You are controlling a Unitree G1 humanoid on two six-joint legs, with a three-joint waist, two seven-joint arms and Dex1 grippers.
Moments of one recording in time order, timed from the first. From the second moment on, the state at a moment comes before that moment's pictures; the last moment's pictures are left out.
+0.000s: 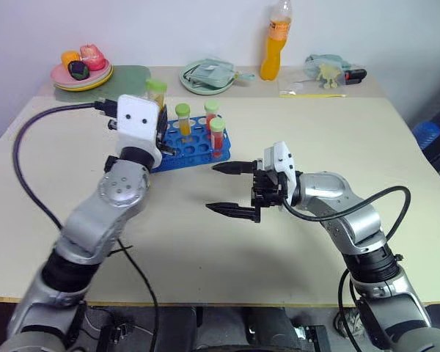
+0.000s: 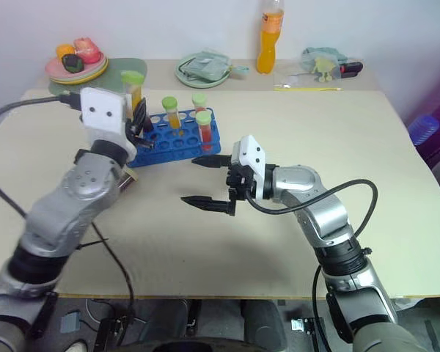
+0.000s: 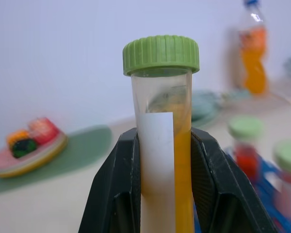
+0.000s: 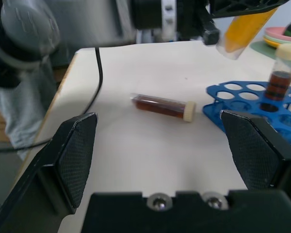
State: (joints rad) left arm -0.51 0.50 -0.25 -0.29 -0.28 0.35 0.38; right arm -0.51 -0.43 0.20 -0.24 0.45 0.49 0.98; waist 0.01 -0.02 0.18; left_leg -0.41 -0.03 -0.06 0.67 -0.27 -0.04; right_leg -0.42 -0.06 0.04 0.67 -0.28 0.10
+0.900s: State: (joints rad) left arm -0.64 0.07 -0.12 0.55 0.03 -0.34 0.19; right arm -0.50 -0.43 0.18 -0.25 0.46 0.50 0.91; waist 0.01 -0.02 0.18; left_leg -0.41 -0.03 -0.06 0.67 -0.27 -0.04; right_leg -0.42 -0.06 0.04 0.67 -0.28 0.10
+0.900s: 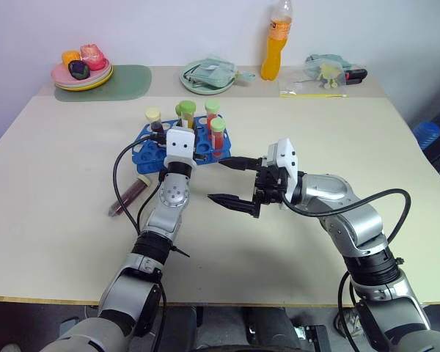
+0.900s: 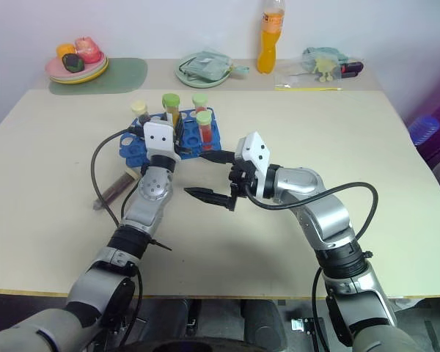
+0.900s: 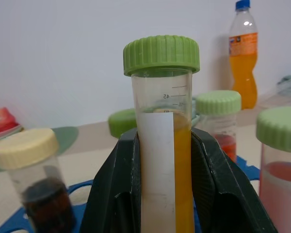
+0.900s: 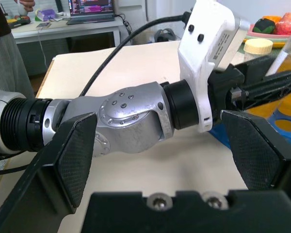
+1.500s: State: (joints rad) left arm -0.65 0.04 -0.06 0.63 0.05 -0.42 0.11; right arm -0.50 -0.43 0.18 -0.25 0.46 0.50 0.91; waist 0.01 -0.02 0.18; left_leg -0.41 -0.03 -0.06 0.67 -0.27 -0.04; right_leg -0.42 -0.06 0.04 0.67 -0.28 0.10
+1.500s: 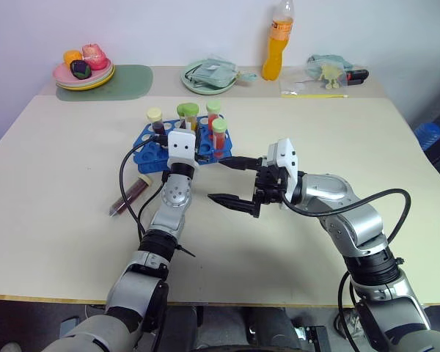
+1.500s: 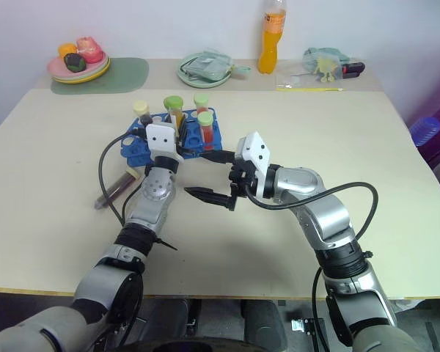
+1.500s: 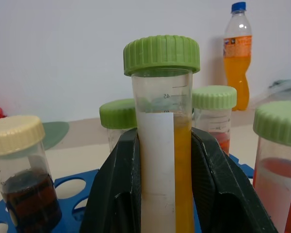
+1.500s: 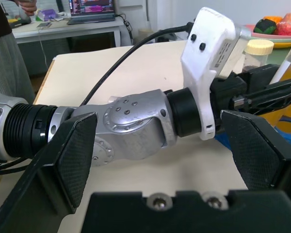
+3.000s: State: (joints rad) left arm -0.66 0.95 -0.15 -0.22 -0.60 1.60 -0.36; right arm -0.56 -0.57 0.23 -0.34 0.48 0.50 1.17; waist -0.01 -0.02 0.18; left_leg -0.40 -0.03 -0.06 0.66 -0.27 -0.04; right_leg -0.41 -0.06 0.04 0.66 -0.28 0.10
